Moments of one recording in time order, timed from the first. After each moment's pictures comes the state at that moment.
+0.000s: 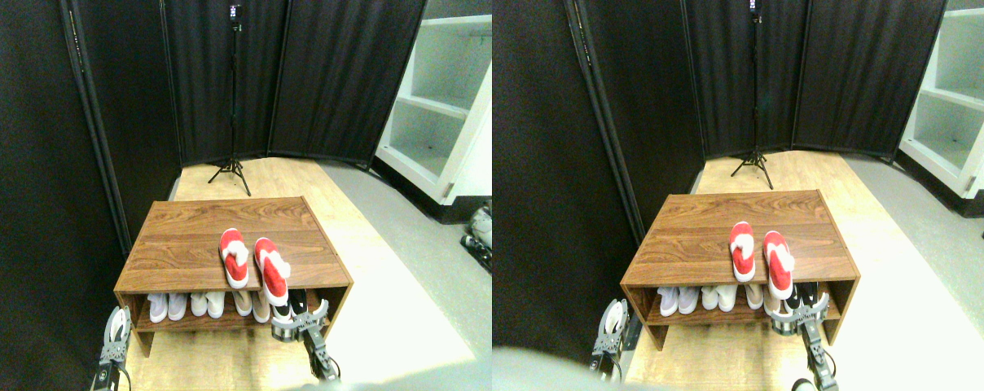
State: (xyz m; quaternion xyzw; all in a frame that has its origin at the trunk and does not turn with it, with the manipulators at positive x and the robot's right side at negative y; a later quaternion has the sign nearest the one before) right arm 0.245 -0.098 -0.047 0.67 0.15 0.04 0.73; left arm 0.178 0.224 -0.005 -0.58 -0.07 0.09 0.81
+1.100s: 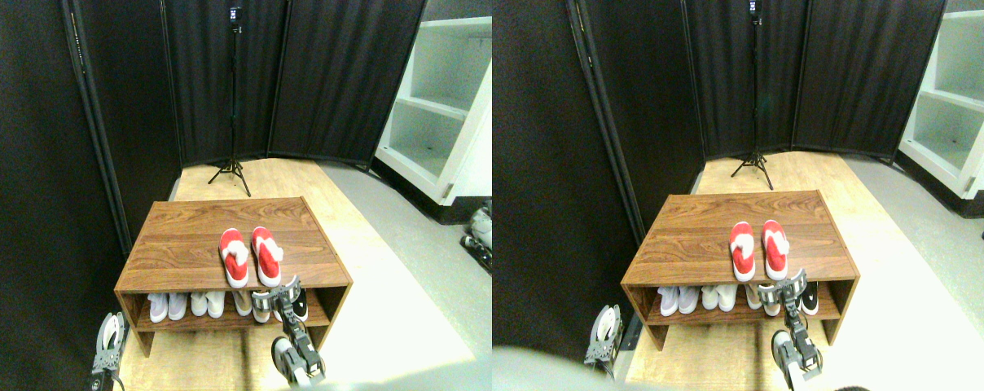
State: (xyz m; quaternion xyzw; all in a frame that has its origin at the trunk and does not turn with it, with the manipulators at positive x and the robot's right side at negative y) right arm 0.296 -0.073 -0.087 0.63 0.19 0.01 0.75; left arm 0.169 0.229 -0.003 -0.58 -0.08 0.10 0.81
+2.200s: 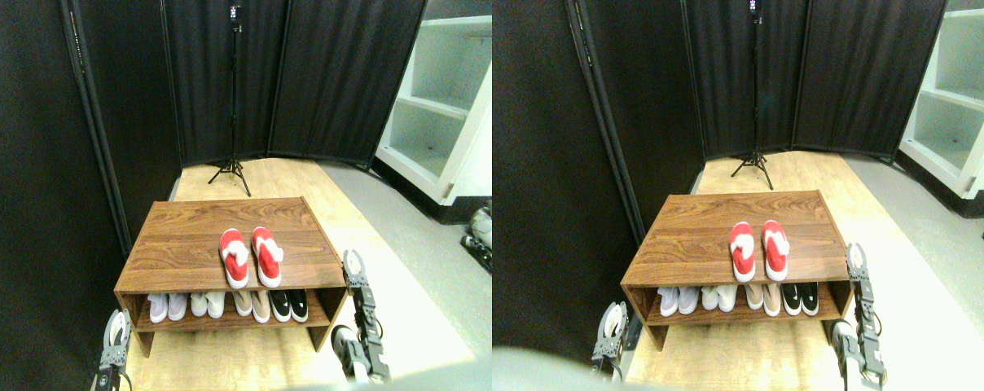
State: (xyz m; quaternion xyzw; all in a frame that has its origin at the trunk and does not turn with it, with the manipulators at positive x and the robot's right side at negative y) right arm 0.303 -0.229 -0.011 0.56 -0.10 -0.06 0.82; left arm 0.174 0.221 -0.005 -0.58 -0.08 0.09 0.80
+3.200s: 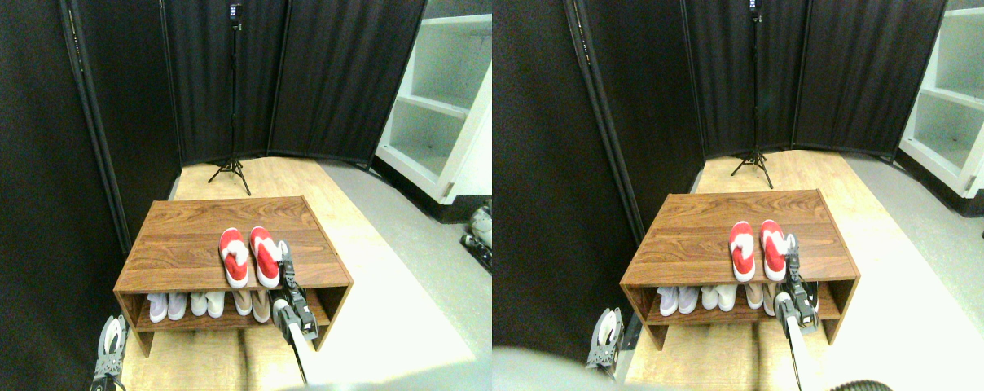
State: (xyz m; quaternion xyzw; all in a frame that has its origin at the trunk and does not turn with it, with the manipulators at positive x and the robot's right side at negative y) right arm 0.354 -0.101 -0.062 0.63 0.04 -0.08 0.77; left arm 0.165 0.224 -0.002 -0.58 -0.10 0.09 0.81
